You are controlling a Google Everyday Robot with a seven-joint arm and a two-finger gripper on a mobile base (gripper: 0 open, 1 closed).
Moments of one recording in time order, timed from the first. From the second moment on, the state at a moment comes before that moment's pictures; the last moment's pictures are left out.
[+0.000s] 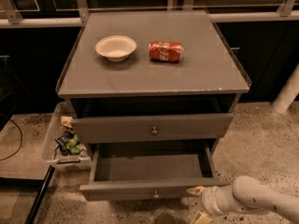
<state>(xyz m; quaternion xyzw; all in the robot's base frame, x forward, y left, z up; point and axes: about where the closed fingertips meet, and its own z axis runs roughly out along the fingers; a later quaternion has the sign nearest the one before) 0.403 -0.182 0.394 -0.60 0.73 0.19 0.27</state>
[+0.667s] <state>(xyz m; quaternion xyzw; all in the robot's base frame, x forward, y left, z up) 0.468 -0.188 0.385 -0.61 0.71 0.17 0.30</state>
